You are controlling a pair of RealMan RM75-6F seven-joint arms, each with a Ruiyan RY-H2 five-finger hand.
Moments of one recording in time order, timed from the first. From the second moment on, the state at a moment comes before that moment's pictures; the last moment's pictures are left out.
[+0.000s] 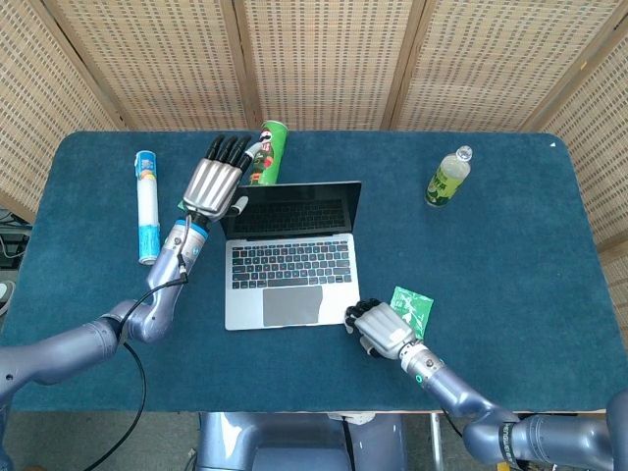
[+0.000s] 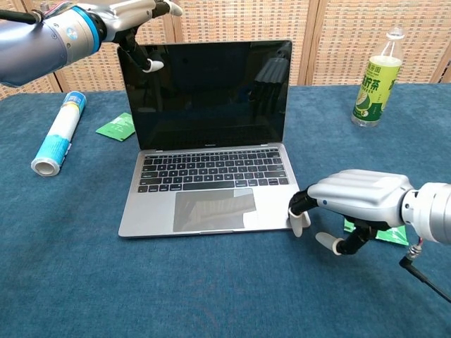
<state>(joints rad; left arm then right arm) -1.02 -1.57 -0.35 -1.16 0.98 0.88 0.46 0.74 -1.47 0.00 -1.63 -1.13 0.78 -0.46</state>
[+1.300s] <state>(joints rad) -0.55 -1.13 -0.14 -1.75 1.30 1.38 0.26 0.40 -1.11 0.02 -1.55 -1.58 1.46 0.14</state>
